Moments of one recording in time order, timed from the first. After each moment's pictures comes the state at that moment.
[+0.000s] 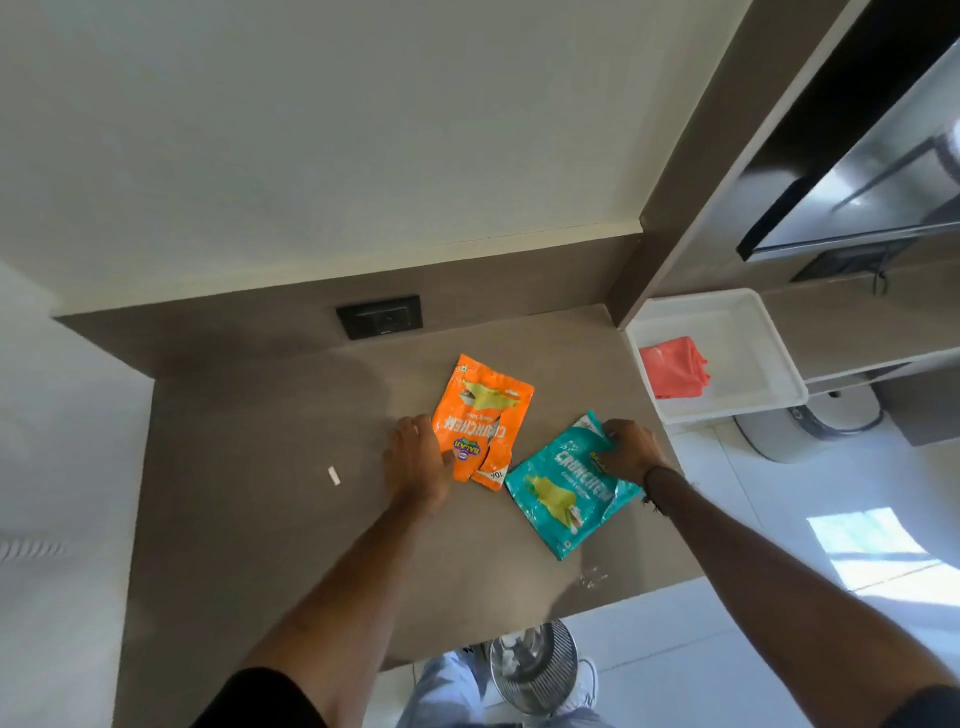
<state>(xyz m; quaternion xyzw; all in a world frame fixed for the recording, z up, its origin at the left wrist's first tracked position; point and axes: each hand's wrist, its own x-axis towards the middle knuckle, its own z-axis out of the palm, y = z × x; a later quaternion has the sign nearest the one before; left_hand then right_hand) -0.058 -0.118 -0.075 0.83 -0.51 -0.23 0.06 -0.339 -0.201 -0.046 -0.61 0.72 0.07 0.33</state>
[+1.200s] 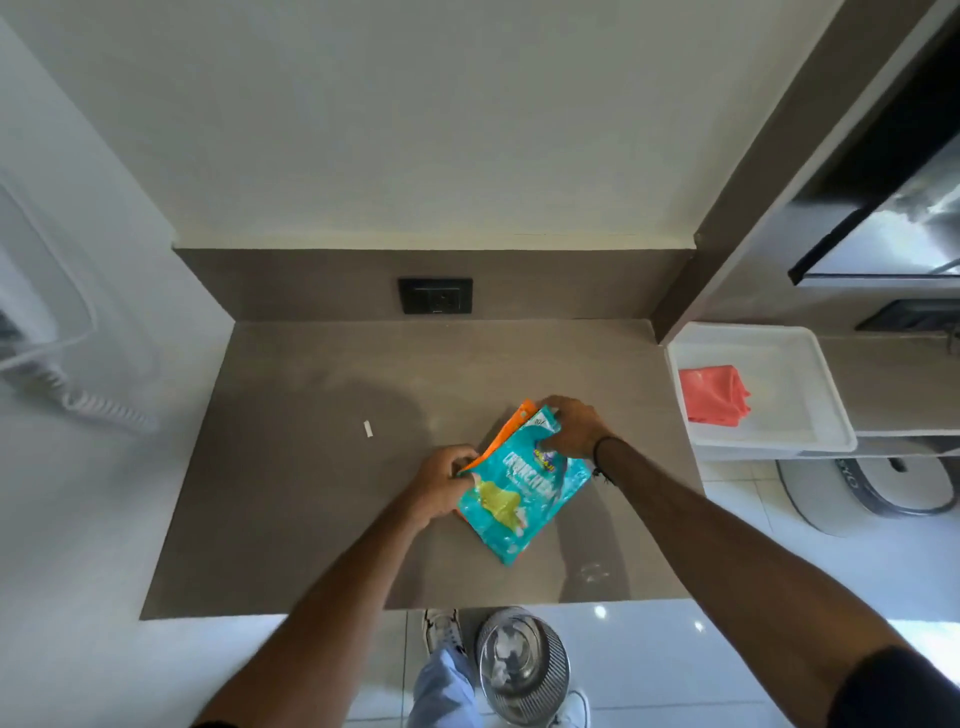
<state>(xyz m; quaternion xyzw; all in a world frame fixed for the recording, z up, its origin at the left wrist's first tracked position) -0.072 -0.043 -0.067 0.73 -0.42 -0.47 0.27 -0.254 -0.194 -0.024 -0.75 0.54 0.09 0.36</state>
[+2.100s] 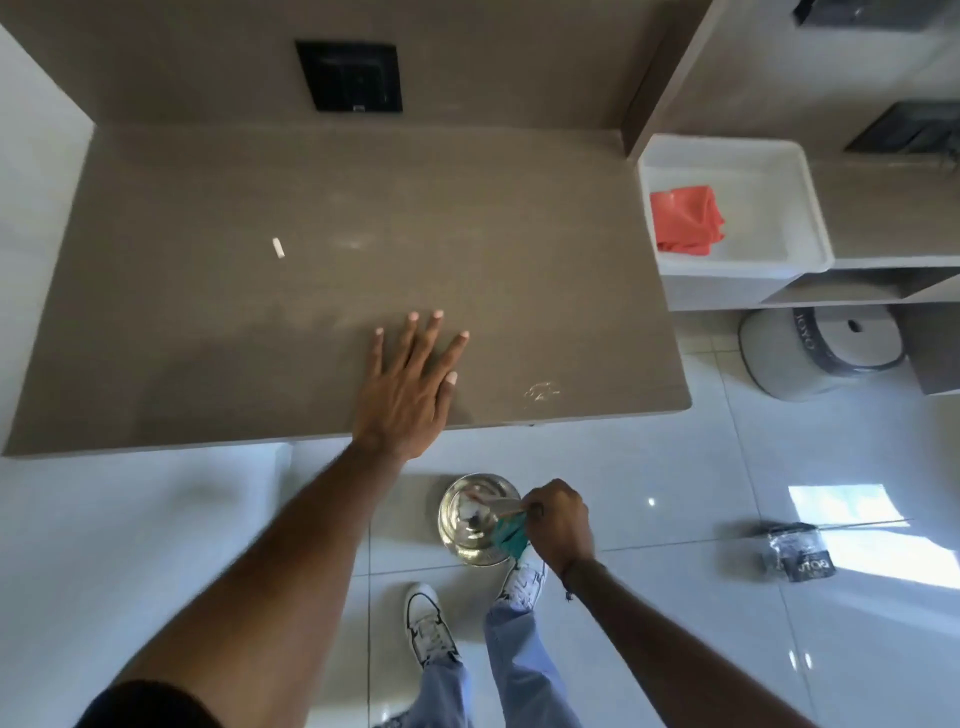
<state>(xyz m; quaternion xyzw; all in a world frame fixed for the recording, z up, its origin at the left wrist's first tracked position) -0.156 0.050 -0.149 0.72 -0.69 -0.05 0.02 -0.413 0.096 -0.197 -0.67 0.65 0.03 0.36</state>
